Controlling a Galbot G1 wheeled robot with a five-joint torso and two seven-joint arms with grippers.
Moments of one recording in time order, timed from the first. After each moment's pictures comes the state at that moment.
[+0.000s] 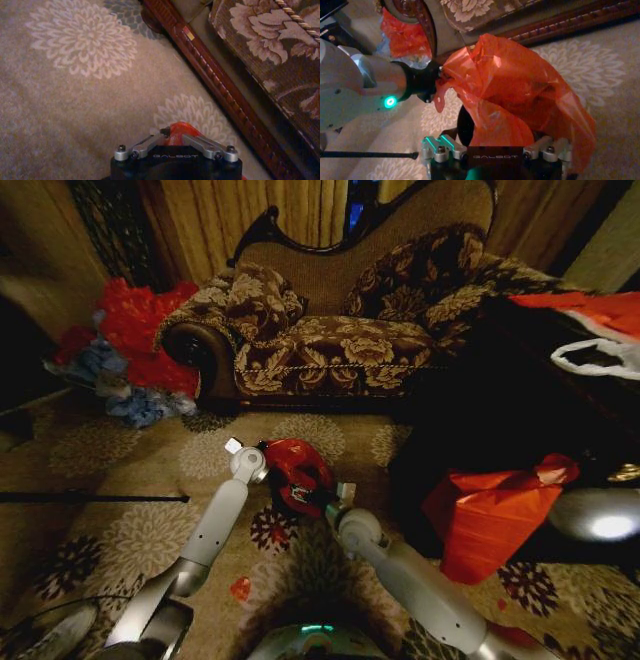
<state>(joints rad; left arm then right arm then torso) 0.57 -1.27 -0.21 -1.41 -1.40 0.15 -0.89 -0.72 1.21 -0.31 1.78 1.09 -0.37 0.49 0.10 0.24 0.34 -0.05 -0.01</state>
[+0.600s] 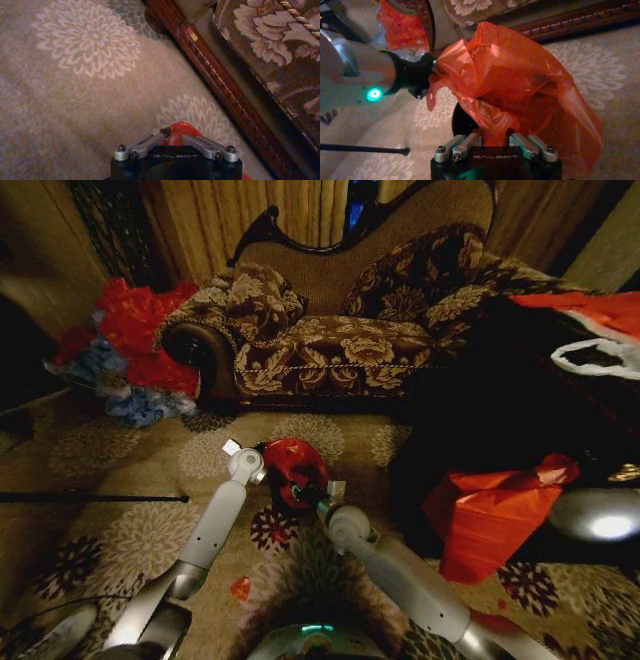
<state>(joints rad) 0.59 -1.26 -0.22 -1.43 -1.40 0.15 -0.89 -0.70 1.23 -0.35 1.71 1.03 -0.36 0.49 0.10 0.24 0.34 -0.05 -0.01</state>
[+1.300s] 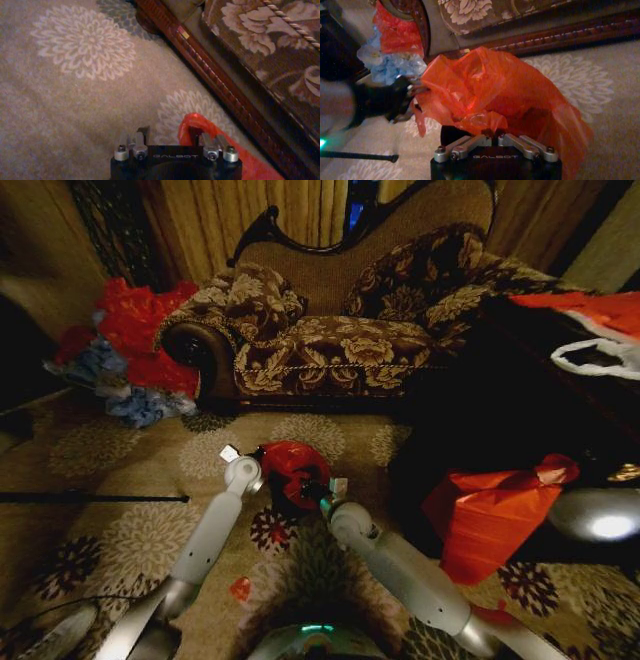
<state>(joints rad) 0.75 -1.19 -0.24 -1.62 -1.36 0.20 -0.83 -0.67 1.21 -0.35 1.71 1.01 -0.36 0.49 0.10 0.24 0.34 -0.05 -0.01</state>
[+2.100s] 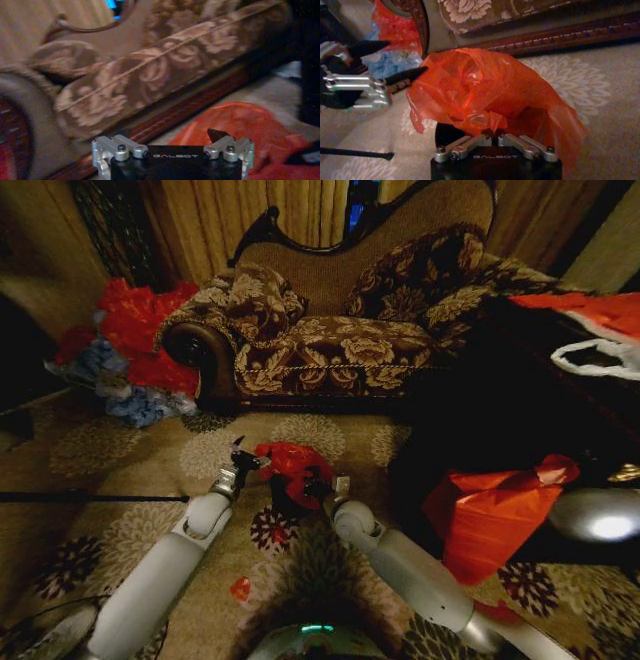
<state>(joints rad) 0.98 -0.93 -0.23 -1.83 -0.18 0.22 0.01 -0.66 1.20 -0.35 1.70 1.00 -0.36 0.48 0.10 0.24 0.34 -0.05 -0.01</state>
